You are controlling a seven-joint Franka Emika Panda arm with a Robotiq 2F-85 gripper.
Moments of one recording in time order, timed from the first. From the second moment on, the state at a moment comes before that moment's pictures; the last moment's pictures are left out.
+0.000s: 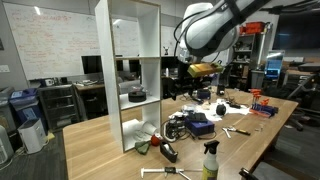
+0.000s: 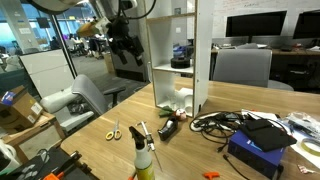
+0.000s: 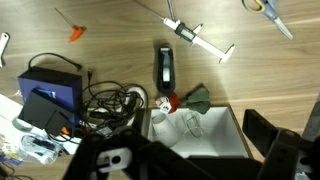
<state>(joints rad) -0.03 -0.39 0.12 -2.53 -0.10 2.40 0.23</state>
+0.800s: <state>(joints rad) -0.06 0.26 0.03 -2.27 0.24 2.74 -0.29</state>
